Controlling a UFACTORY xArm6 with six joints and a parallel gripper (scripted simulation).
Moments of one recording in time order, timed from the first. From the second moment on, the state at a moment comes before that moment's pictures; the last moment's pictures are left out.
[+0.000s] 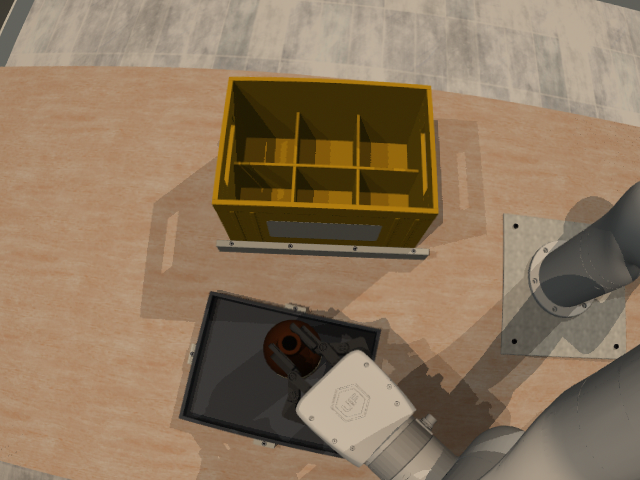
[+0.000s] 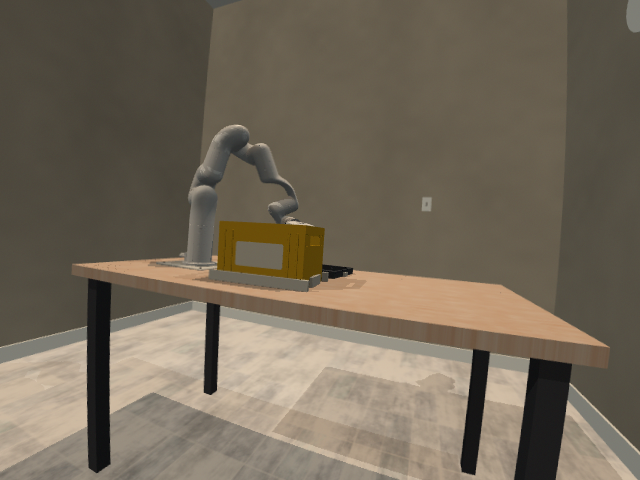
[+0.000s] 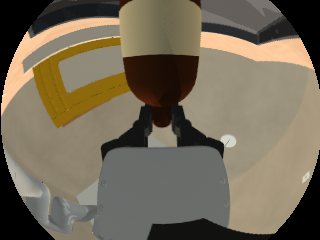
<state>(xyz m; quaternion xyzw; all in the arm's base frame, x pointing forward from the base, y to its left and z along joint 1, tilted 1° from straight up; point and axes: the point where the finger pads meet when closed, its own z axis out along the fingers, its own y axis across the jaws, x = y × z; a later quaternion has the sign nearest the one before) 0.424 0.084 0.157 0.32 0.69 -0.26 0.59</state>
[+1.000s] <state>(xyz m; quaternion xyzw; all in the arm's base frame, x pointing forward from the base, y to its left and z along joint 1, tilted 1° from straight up) 0.425 0.084 0.148 0.32 0.69 -0.26 0.59</state>
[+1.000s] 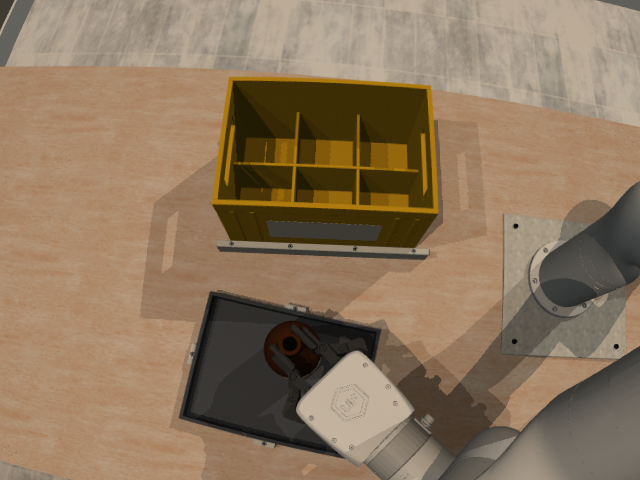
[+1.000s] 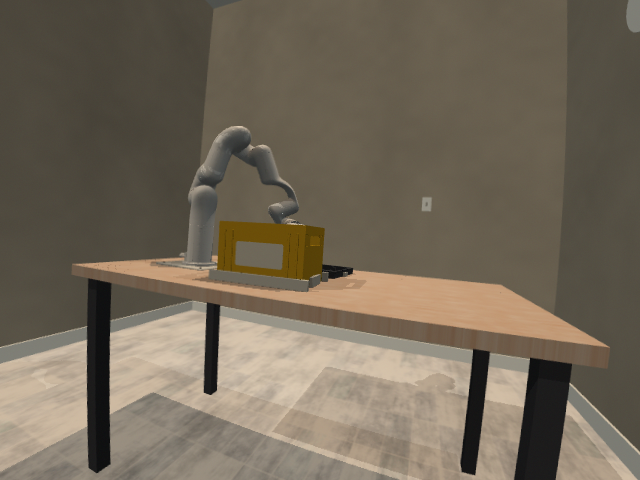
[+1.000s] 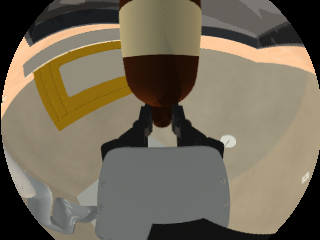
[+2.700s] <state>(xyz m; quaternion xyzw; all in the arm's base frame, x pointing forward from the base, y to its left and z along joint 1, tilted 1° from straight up) 0.425 0.084 0.148 0.32 0.69 -0.26 0.59</state>
